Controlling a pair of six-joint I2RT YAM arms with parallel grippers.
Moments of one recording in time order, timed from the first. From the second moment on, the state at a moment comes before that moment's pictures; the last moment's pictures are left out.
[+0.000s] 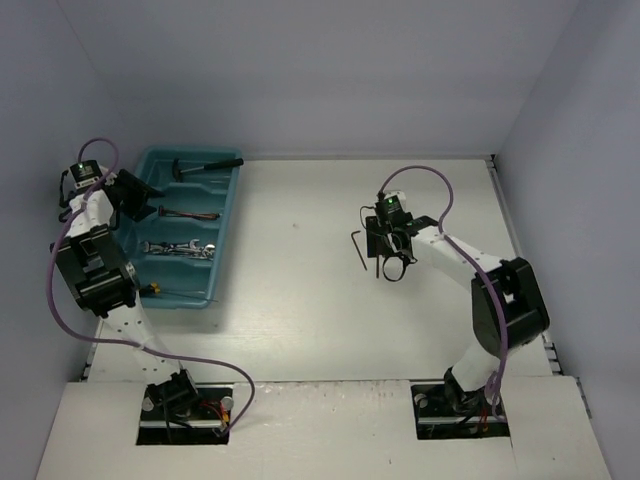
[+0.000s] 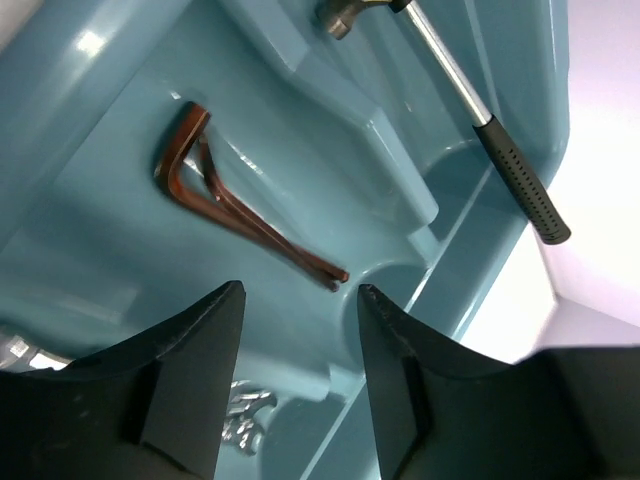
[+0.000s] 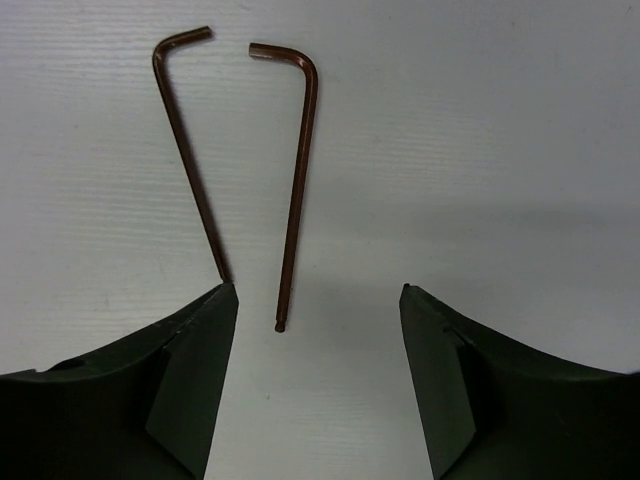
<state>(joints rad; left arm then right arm) 0.47 2.06 1.67 -0.47 0.55 -0.65 0.44 1.61 1.06 -0.42 0.24 0.31</state>
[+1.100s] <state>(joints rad) -0.21 1.44 1.51 -0.76 0.25 -0.44 0.44 1.91 1.22 -0.40 0.27 0.46</state>
